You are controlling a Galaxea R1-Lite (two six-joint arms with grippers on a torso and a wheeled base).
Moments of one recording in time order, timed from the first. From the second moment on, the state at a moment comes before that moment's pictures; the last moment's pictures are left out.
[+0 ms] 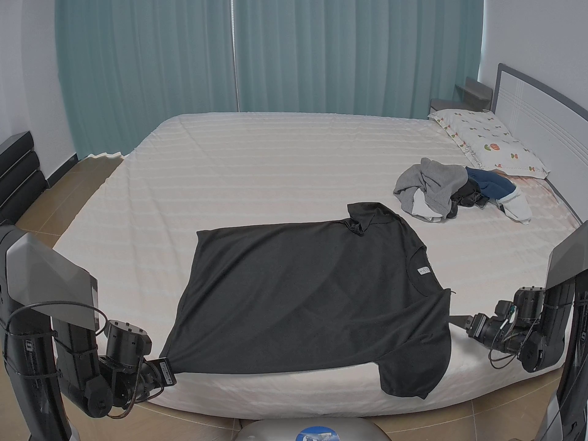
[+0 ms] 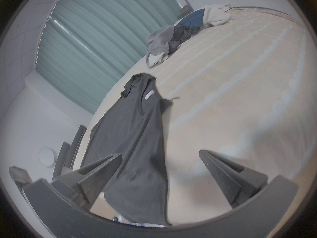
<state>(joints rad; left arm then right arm) -0.25 2.23 -0.08 -1.27 0.22 -0.51 -0.14 2.39 -0.26 -1.52 0.43 0.48</state>
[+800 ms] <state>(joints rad) -0.25 2.23 -0.08 -1.27 0.22 -0.52 -0.01 2.41 -0.07 -1.55 0.50 0.35</state>
